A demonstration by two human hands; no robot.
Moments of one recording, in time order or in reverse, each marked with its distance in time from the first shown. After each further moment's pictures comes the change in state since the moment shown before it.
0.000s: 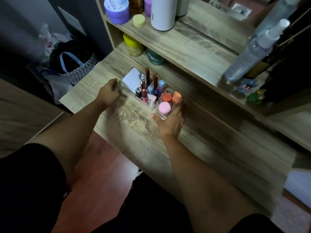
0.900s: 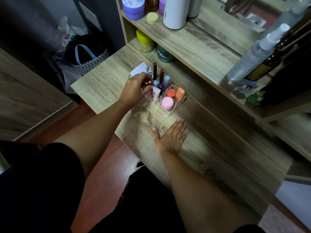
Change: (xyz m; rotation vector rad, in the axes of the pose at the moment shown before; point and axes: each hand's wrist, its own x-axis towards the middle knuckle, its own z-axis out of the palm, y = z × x) left_hand -0.066 0.058 0.039 0.120 0.209 0.529; right_hand -0.067 0.047 -0.005 -0.454 -0.255 -0.050
